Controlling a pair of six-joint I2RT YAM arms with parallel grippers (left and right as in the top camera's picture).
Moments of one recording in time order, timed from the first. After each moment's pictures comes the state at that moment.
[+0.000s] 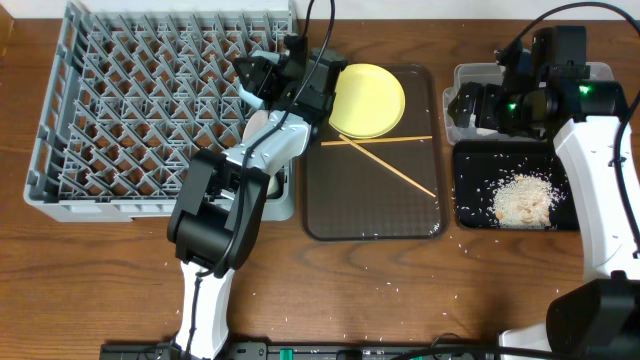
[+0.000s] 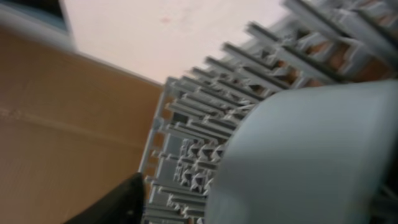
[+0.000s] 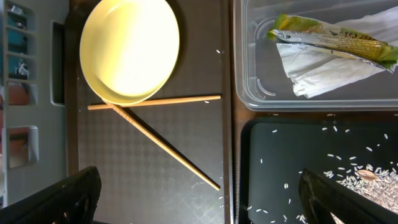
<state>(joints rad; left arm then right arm) -0.43 2.18 1.51 -0.01 -1.20 0.42 -0.01 1.66 1.55 -0.99 -0.27 0.16</state>
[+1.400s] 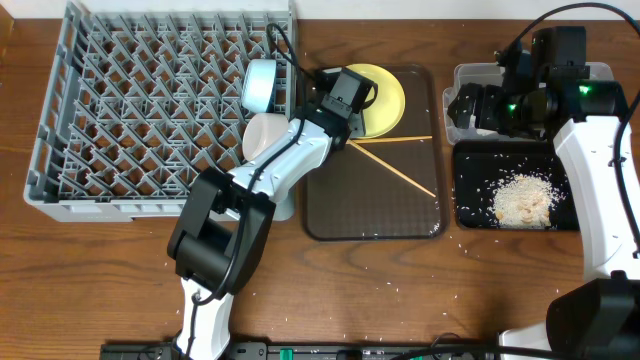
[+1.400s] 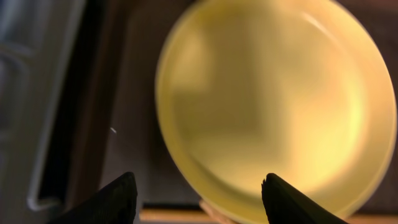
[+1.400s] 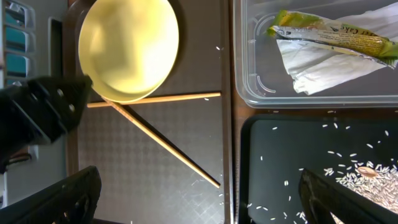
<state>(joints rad) -0.54 2.08 1.52 -0.43 -0.24 -0.64 -0.01 1.66 1.55 -1.00 -0.27 0.16</state>
